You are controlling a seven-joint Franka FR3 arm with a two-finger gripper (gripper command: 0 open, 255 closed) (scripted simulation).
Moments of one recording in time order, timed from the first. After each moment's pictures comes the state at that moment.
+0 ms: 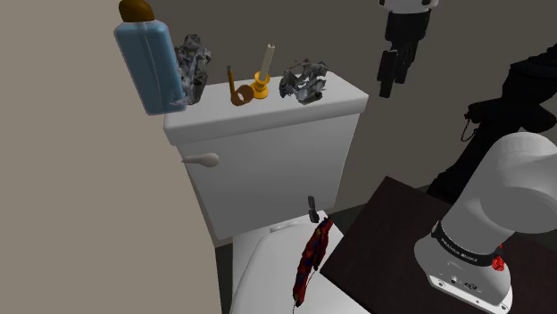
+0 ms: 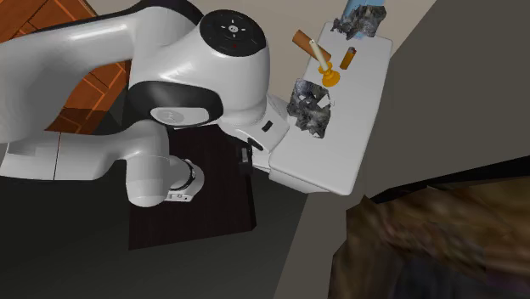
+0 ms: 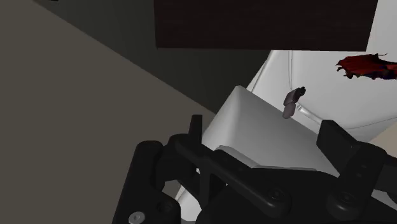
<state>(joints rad) 0.00 -0.80 -0.03 -2.38 -0.10 1.50 -0.01</state>
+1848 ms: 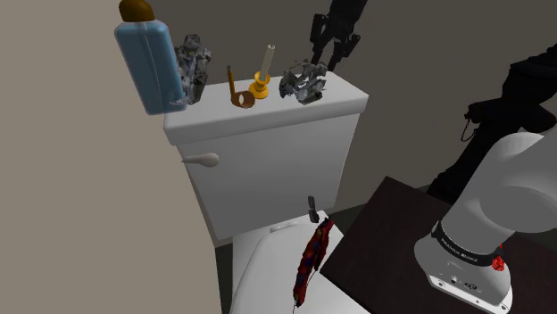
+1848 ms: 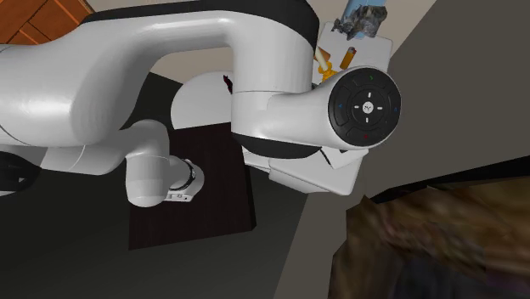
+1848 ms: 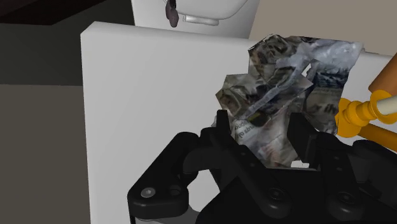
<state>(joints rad) -0.02 -0.40 -0.15 -2.06 0.36 1.72 0.23</state>
